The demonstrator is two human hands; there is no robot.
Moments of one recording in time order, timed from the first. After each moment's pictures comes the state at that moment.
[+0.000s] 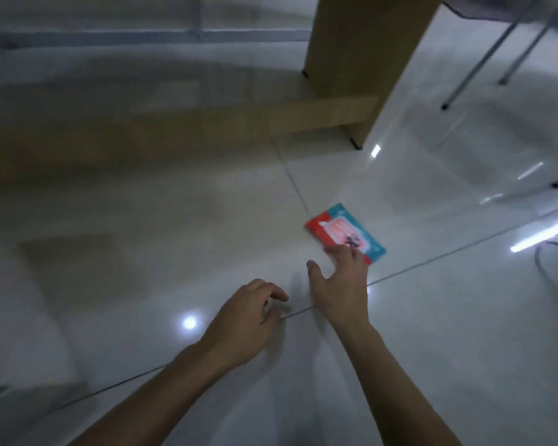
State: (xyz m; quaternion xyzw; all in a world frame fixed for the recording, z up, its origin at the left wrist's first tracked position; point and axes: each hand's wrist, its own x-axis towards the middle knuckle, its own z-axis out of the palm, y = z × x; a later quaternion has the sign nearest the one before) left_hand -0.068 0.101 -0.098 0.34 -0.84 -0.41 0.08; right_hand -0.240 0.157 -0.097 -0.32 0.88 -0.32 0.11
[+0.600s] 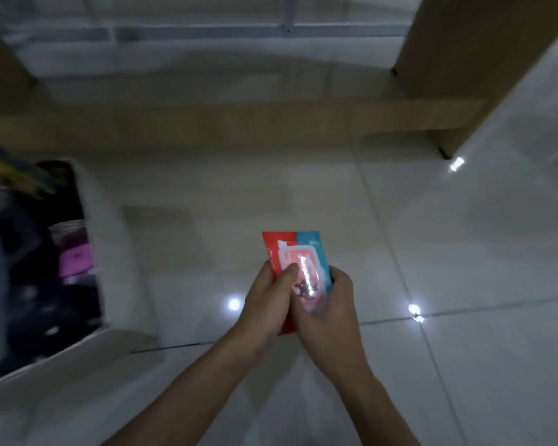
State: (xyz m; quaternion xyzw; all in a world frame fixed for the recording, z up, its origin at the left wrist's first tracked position) left_hand -0.045 0.096 -0.068 0.54 -0.35 -0.70 0.32; right_hand -0.133 0.150 -0.083 -0.36 0.72 -0.46 0.37
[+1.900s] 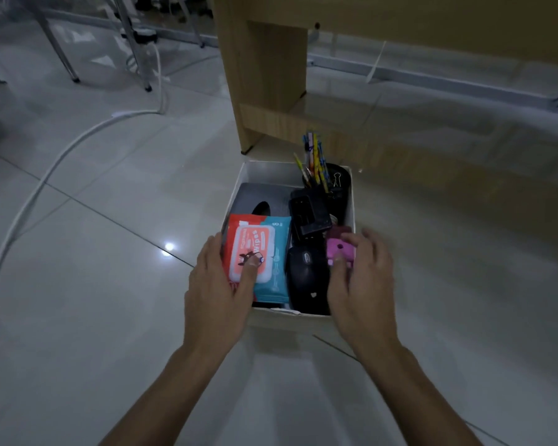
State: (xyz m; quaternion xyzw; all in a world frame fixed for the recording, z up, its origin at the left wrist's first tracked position) left_hand 0.266 0.134 -0.032 0.81 -0.45 -0.14 0.35; right_hand 0.090 0.067 -0.029 -0.70 0.58 -0.35 0.24
